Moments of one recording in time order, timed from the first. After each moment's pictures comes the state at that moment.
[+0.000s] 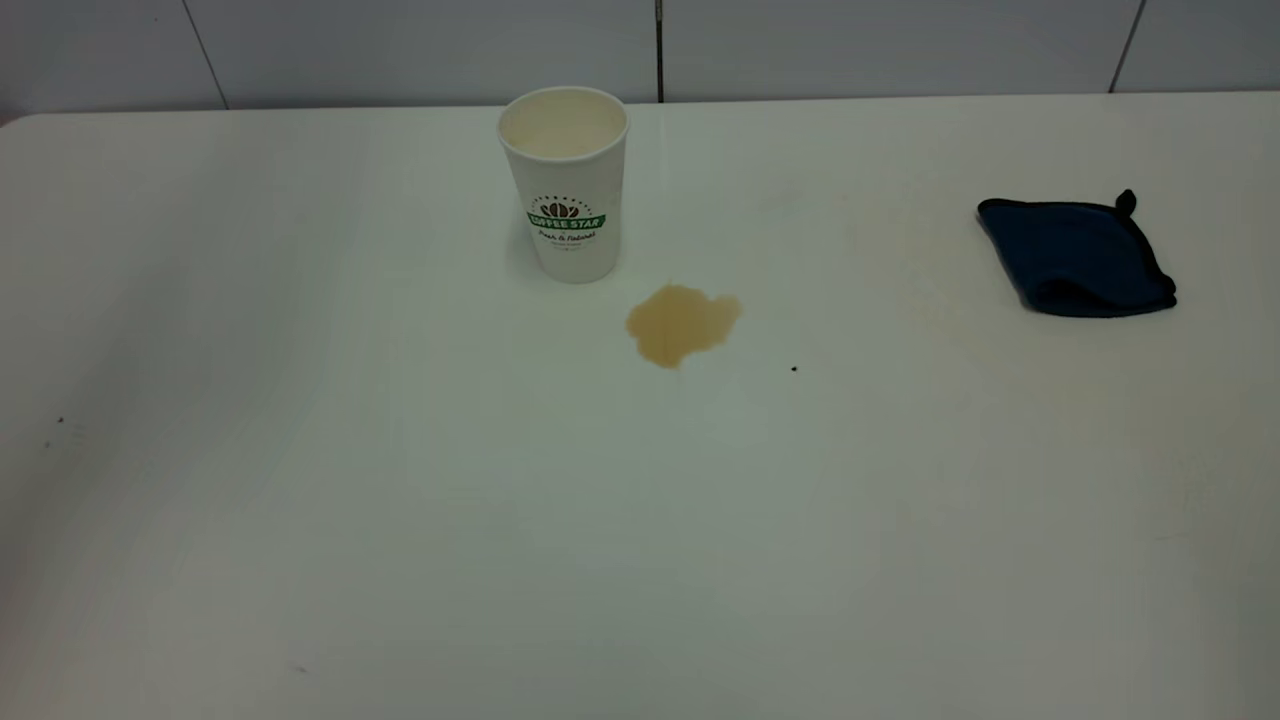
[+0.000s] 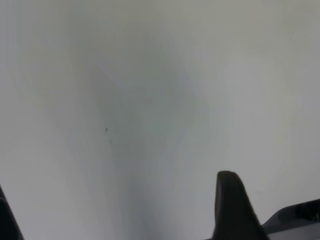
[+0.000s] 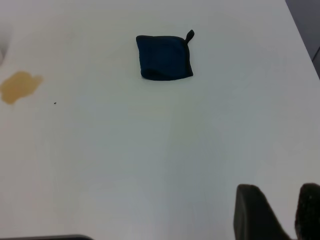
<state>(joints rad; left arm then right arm) -0.31 1.66 -1.59 0.12 1.17 -0.02 -0.10 -0.02 -0.47 -0.01 1.11 0.03</state>
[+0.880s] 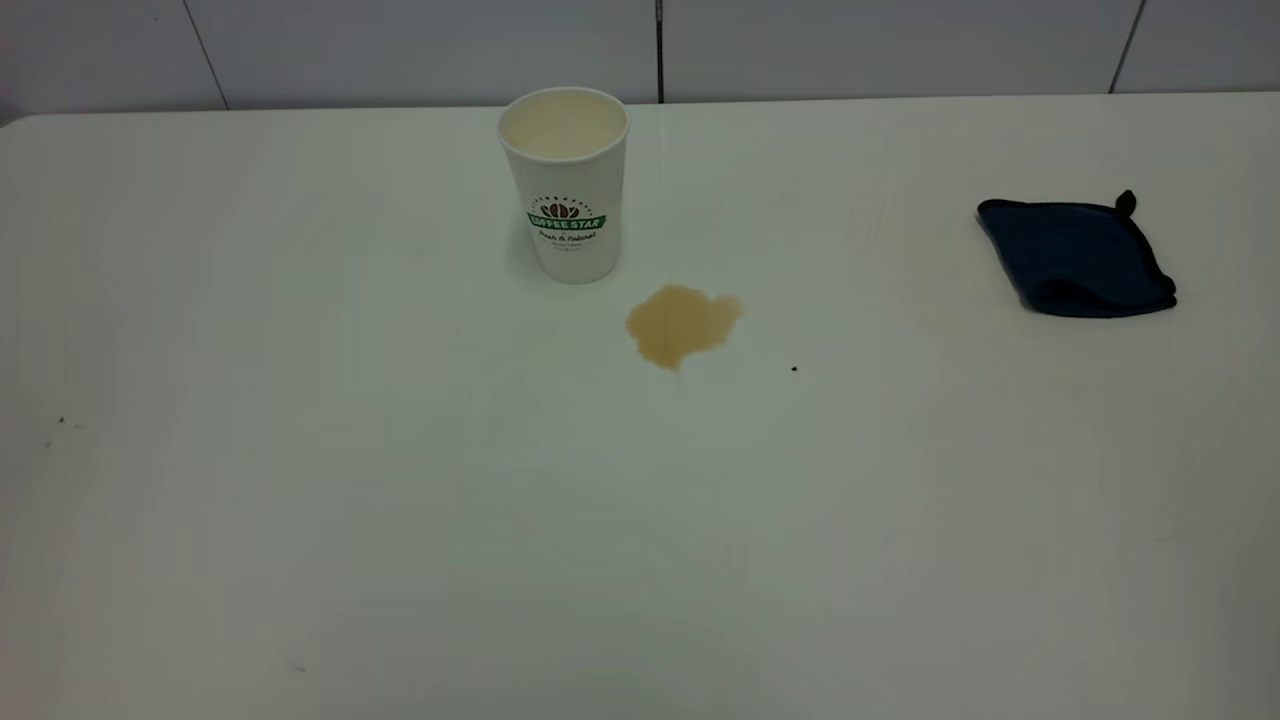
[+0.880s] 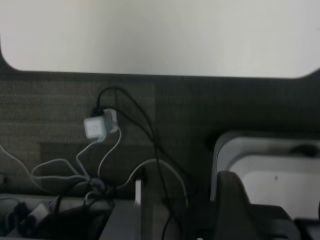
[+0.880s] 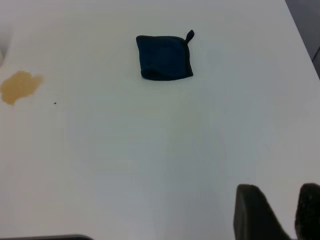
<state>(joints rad) -0.08 0.70 -0.59 0.11 1.14 -0.16 -0.10 -0.02 -0.47 -0.01 1.11 0.03</state>
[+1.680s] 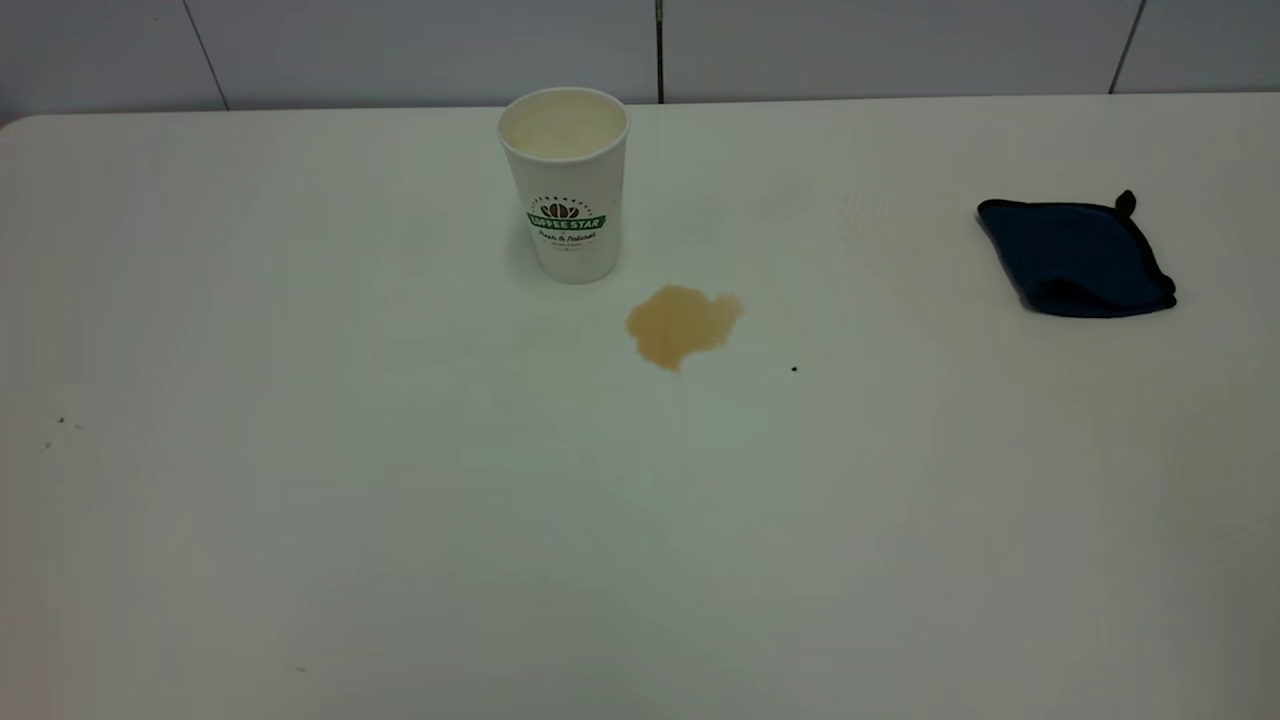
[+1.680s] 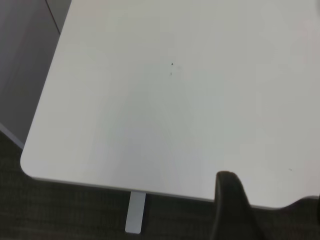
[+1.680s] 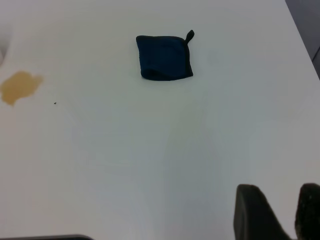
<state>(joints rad) -0.02 0.01 -0.49 0.11 1.12 -0.14 -0.10 -0.02 -0.47 -0.01 1.11 0.03</state>
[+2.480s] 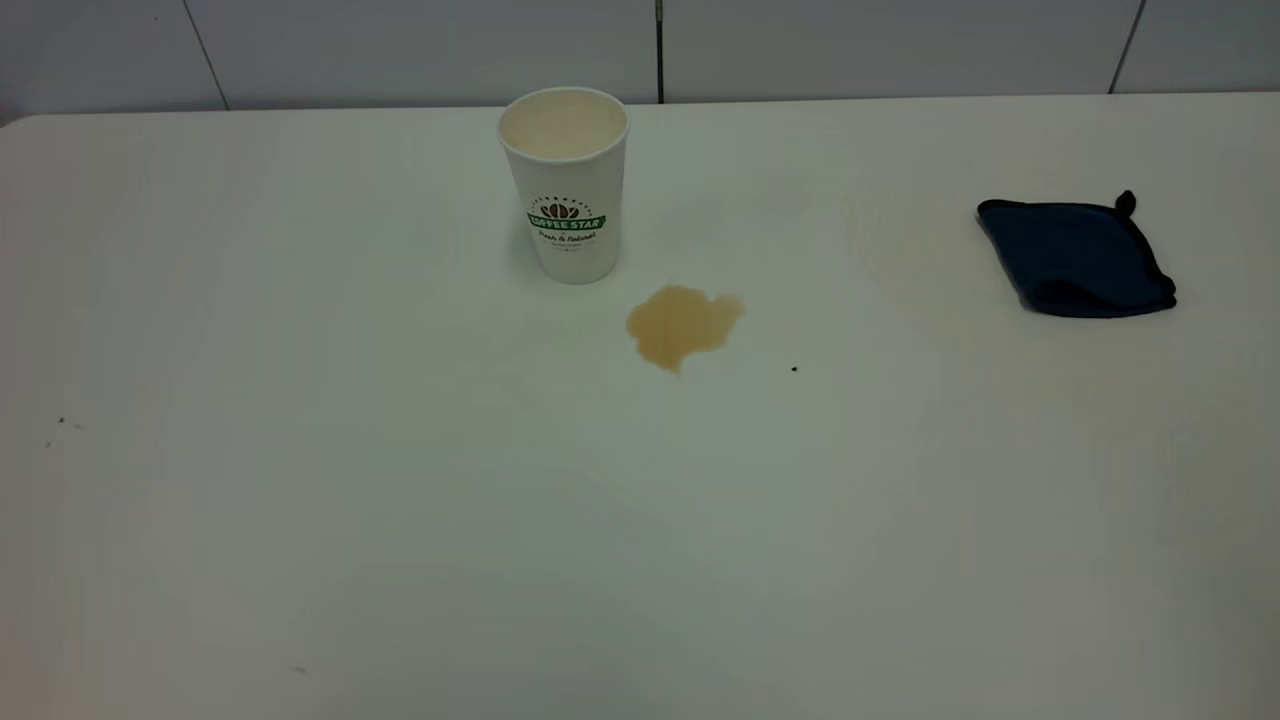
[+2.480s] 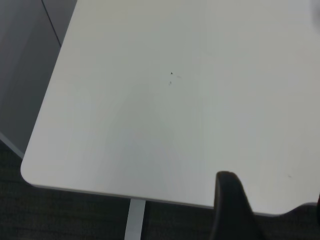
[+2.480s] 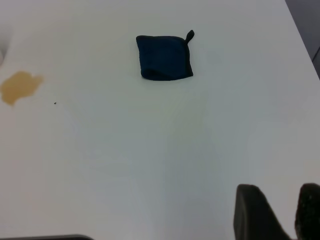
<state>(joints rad) -0.02 -0.02 -0.49 0.11 1.13 -0.13 -0.10 -0.02 -0.47 -0.01 1.11 0.03</state>
